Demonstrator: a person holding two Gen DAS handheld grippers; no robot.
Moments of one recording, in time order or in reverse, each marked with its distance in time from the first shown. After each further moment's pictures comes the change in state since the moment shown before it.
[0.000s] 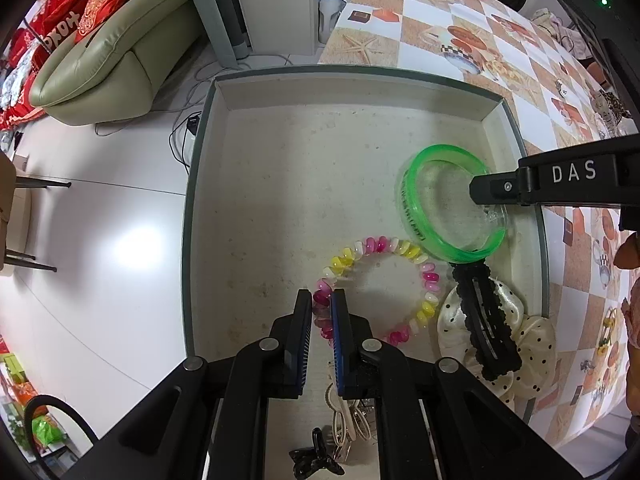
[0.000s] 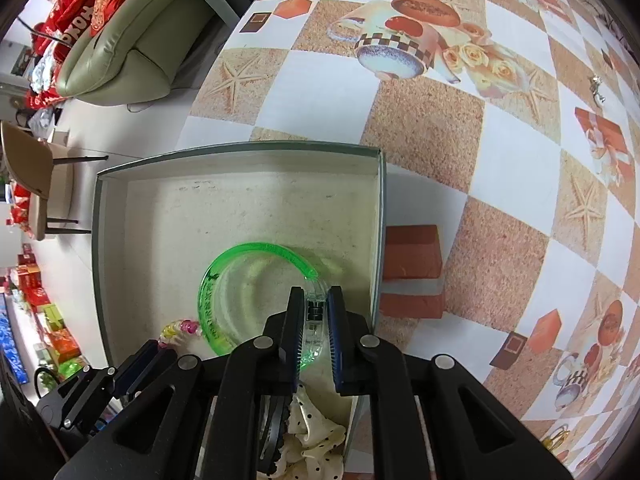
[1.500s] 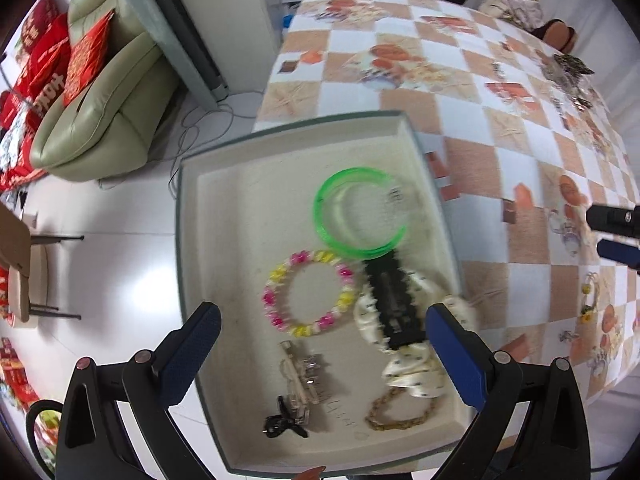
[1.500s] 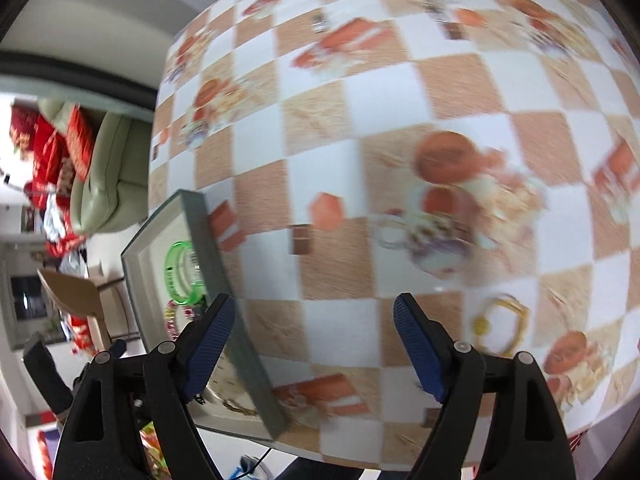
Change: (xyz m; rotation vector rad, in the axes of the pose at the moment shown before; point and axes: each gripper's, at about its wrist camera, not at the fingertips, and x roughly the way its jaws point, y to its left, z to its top) left arm -0.065 -0.058 -0.012 0.175 -0.077 0.047; right arm -0.101 -0.183 -0.136 0.476 -0.191 0.186
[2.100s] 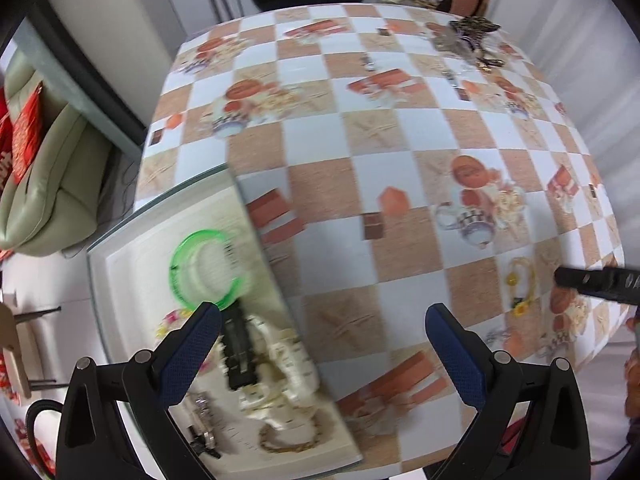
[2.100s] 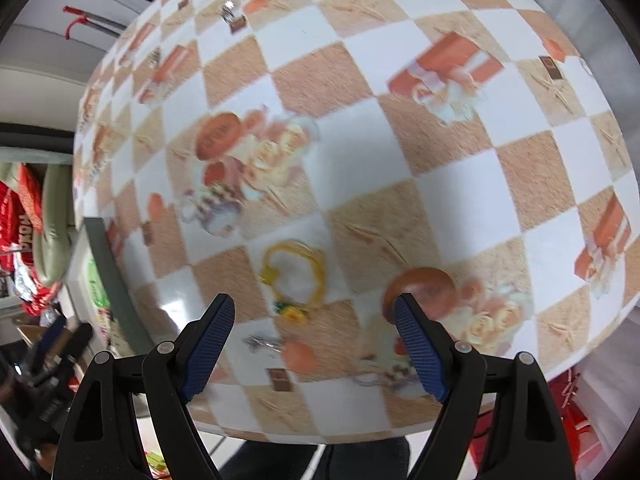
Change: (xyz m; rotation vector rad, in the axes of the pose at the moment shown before) left arm -0.021 -0.119 0.022 0.227 -0.040 -0.111; right arm -0.030 -0.128 -0.039 0.186 0.000 -0.153
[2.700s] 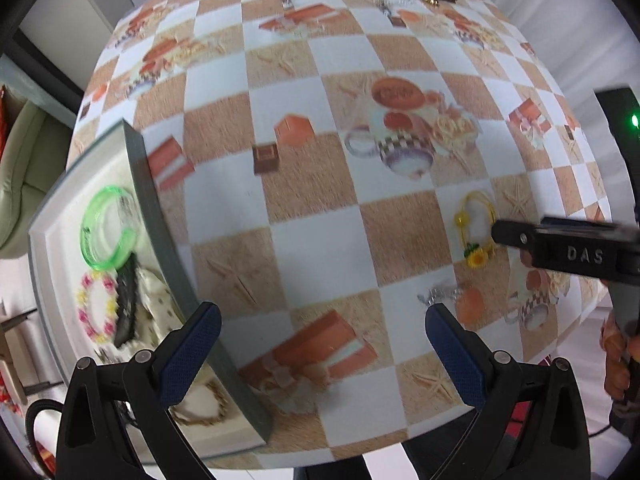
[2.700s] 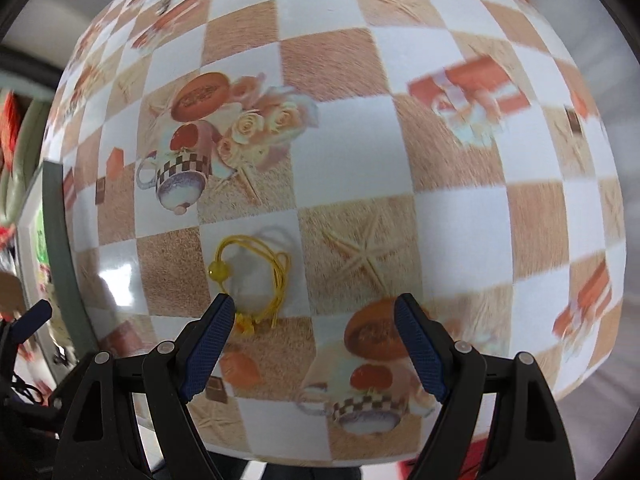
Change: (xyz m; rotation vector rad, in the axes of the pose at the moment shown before) left arm 0.033 -0.071 -0.031 0.055 0.148 -0.071; right arm 0.027 0.012 0.007 -0.239 -0.007 -0.158
